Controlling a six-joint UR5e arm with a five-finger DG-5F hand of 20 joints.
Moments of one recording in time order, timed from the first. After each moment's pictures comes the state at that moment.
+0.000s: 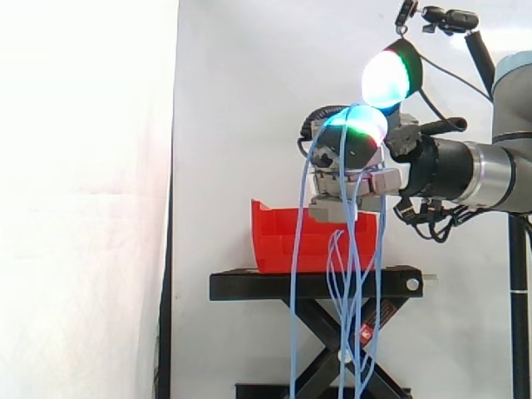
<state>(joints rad) 0.09 -2.17 -1.23 -2.78 -1.80 -0.15</state>
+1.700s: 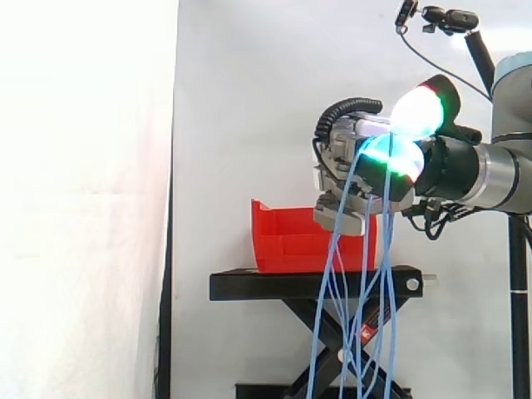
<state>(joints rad) 0.08 -2.17 -1.23 -2.78 -1.88 -0.35</state>
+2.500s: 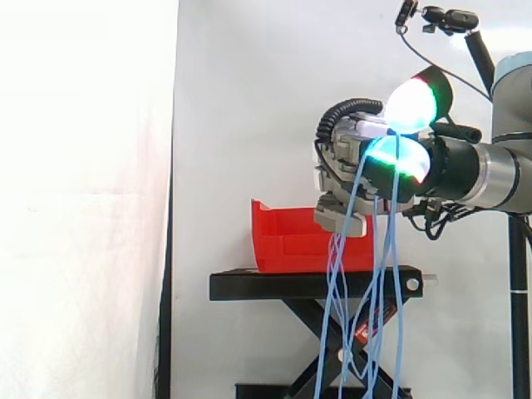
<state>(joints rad) 0.08 -2.17 -1.23 -2.78 -1.88 -0.36</state>
